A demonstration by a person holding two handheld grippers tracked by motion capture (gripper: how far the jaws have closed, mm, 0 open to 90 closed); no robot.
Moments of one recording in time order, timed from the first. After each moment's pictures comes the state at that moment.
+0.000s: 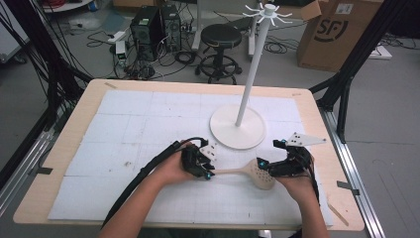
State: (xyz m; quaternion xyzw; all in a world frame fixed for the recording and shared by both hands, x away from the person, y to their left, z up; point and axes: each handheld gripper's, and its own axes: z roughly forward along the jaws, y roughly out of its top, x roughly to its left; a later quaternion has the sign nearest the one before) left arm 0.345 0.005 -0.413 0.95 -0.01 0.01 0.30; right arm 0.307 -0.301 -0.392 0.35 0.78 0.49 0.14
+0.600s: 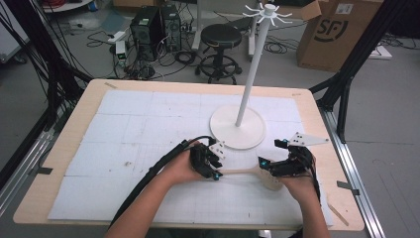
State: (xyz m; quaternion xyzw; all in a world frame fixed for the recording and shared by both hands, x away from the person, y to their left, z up) left arm 0.348 -0.004 -0.412 0.95 0.02 0.00 0.31; right arm 0.306 -0.304 -0.391 0.36 0.78 0.49 0.14
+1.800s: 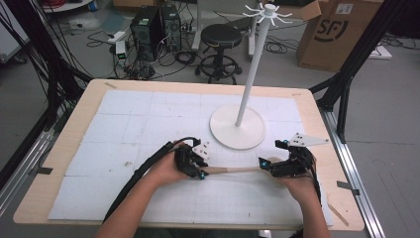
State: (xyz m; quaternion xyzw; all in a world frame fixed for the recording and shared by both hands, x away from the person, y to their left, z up) left arm 0.351 0.034 -0.424 0.95 0.03 0.01 0.31; right arm 0.305 -0.305 -0.392 0.36 0.78 0.49 0.15
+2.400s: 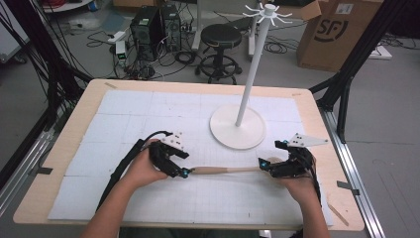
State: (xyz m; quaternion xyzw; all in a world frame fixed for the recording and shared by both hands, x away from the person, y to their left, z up) left arm 0.342 0.112 -0.404 0.91 0.13 0.01 0.38; right arm 0.304 -0.303 -0.392 0.36 0.79 0.48 0.14
